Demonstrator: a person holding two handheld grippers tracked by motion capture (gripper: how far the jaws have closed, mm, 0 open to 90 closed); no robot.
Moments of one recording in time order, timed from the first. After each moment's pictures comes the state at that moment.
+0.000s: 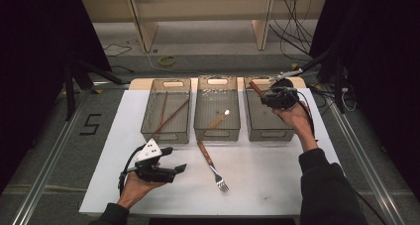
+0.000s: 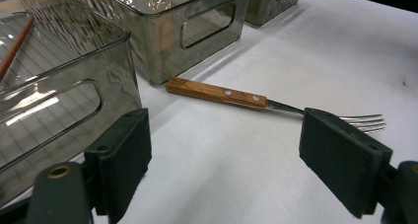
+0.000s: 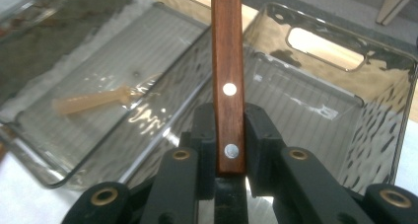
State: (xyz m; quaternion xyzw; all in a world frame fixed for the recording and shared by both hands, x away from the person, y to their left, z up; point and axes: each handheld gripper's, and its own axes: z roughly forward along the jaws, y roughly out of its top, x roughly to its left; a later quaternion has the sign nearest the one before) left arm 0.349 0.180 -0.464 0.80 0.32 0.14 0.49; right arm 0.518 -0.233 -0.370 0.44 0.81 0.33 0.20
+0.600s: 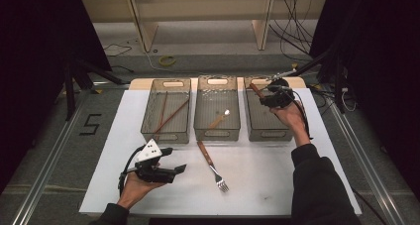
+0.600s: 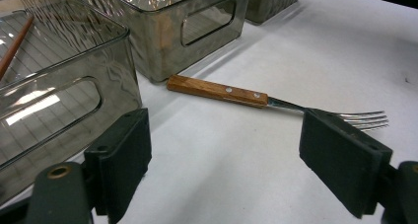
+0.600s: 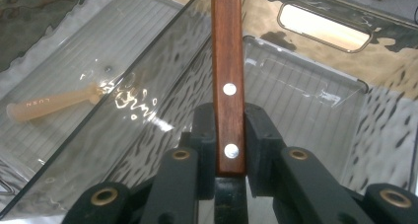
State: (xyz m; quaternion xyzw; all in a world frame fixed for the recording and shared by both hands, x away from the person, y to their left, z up) left arm 0.349 0.180 -0.466 0.80 0.32 0.14 0.49; right arm 0.540 -0.230 -0.389 0.47 0.81 0.30 0.19
